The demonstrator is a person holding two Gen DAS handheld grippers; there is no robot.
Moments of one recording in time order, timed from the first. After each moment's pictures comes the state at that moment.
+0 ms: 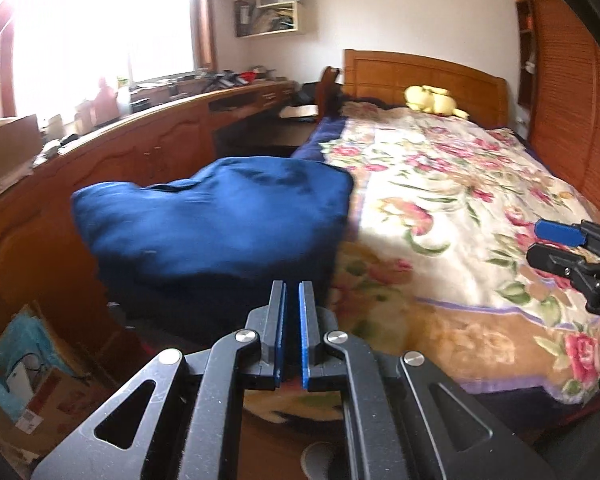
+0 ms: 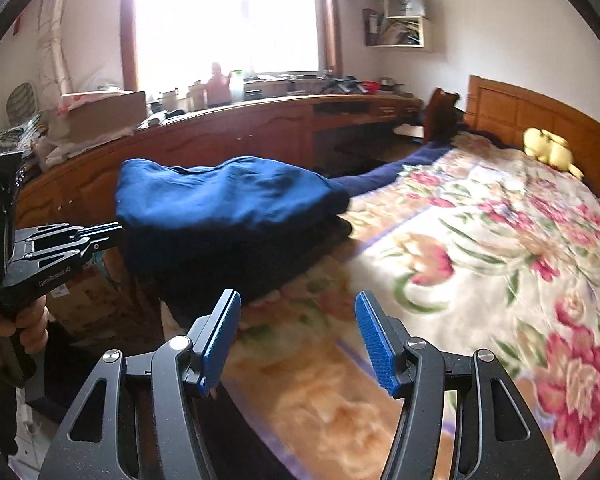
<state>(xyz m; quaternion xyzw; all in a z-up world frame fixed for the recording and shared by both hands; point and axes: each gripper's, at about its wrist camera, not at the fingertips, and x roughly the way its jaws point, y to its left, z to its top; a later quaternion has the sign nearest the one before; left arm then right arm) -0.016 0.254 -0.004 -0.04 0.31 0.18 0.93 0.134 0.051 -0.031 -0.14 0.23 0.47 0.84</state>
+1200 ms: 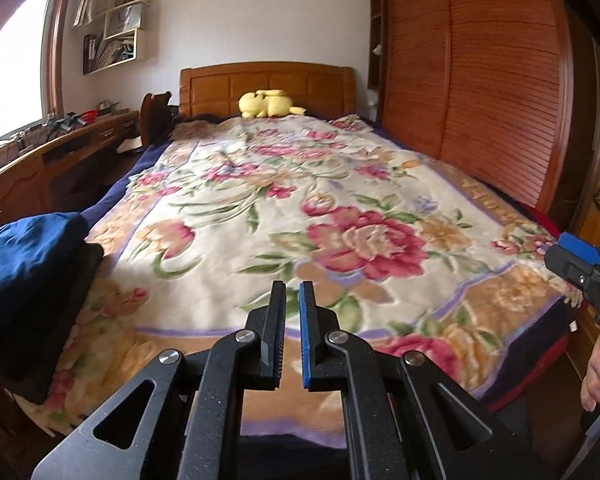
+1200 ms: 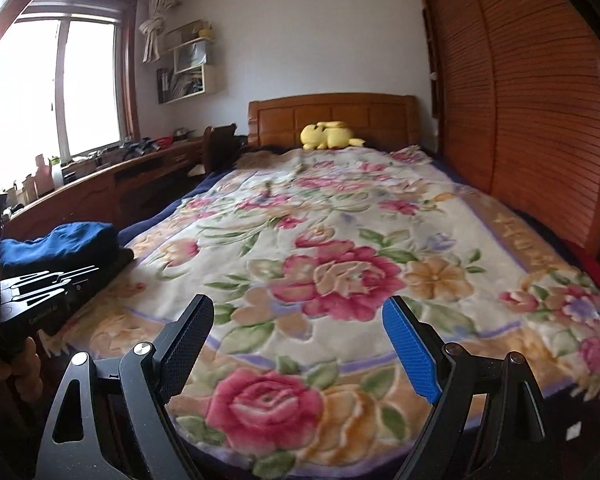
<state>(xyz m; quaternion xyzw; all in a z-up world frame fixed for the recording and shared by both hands) 0.043 -0.027 0.012 -0.01 0.28 -0.05 0.96 0.025 -0.183 -0.015 -0.01 0.19 0.16 0.97</state>
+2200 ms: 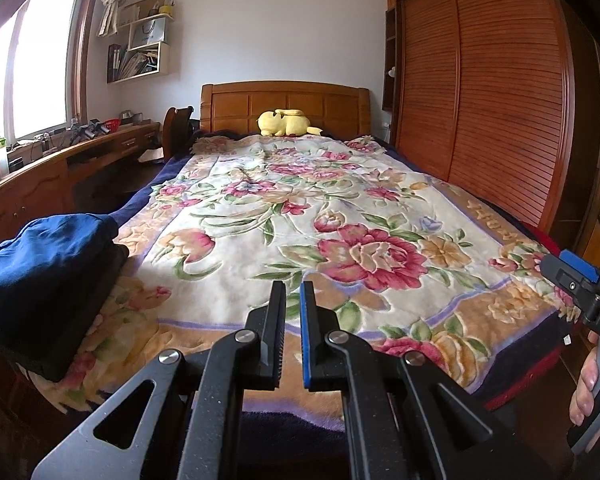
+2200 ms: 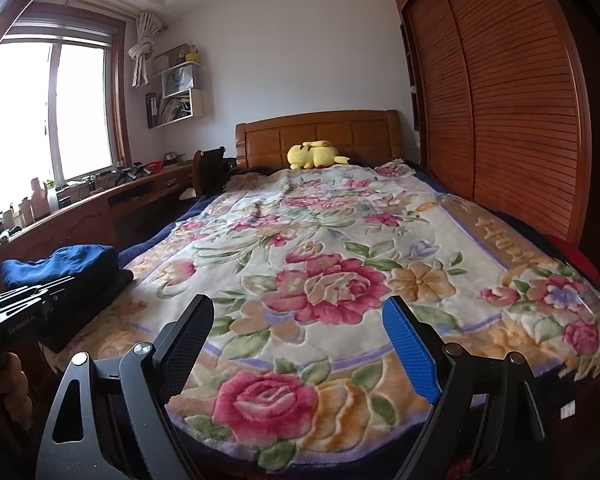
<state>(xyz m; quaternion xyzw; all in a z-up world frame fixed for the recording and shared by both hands) -0.005 -0.025 0.033 -0.02 0.25 -0.02 0.97 -0.008 -0.190 -0.036 0.02 0.16 0.14 0.98</state>
